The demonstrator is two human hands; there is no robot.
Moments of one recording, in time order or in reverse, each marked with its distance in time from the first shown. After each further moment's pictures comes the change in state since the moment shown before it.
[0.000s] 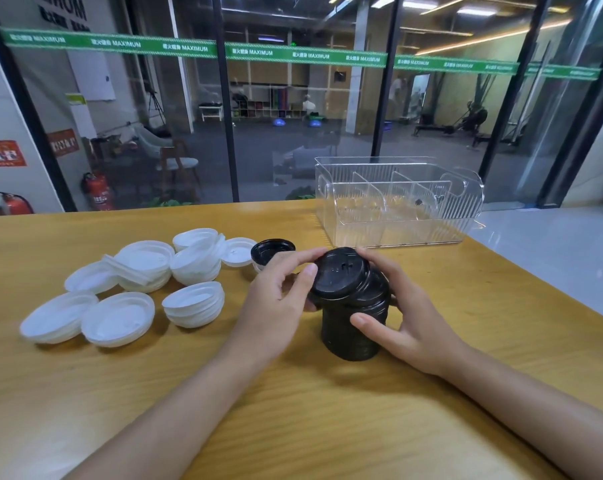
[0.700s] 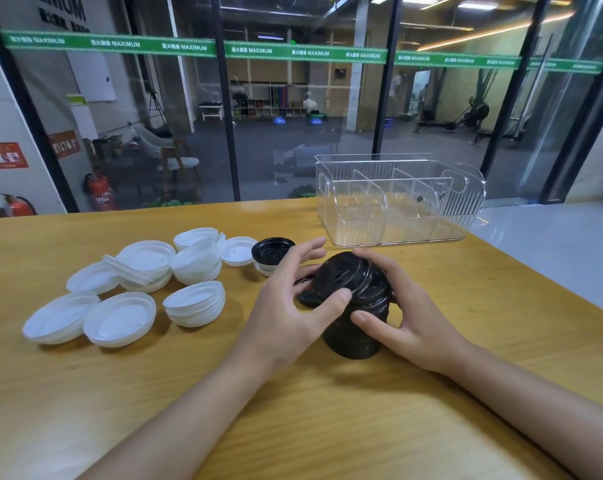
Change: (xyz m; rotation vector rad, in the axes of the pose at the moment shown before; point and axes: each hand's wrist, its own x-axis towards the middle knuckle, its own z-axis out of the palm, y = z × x) left_hand -0.013 0.008 0.005 0.119 -0.072 0.051; right_hand 0.001 0.000 -0.001 -0.039 -0.013 -0.002
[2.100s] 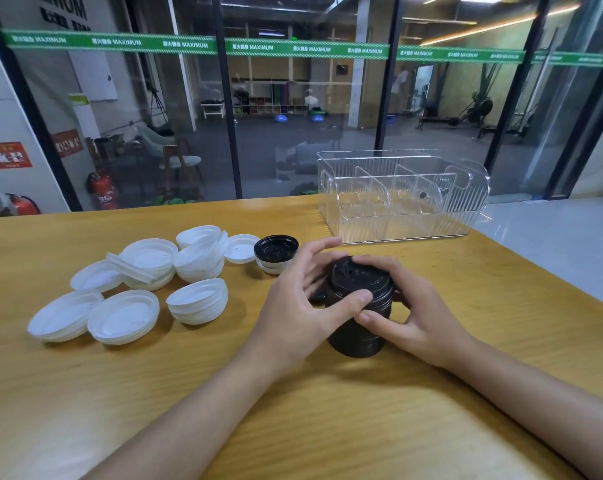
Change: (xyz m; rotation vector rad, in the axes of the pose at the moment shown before) left_hand 0.002 0.004 0.010 -0.107 -0.019 -0.008; right_hand -0.001 0.005 0.000 0.060 0.035 -0.009
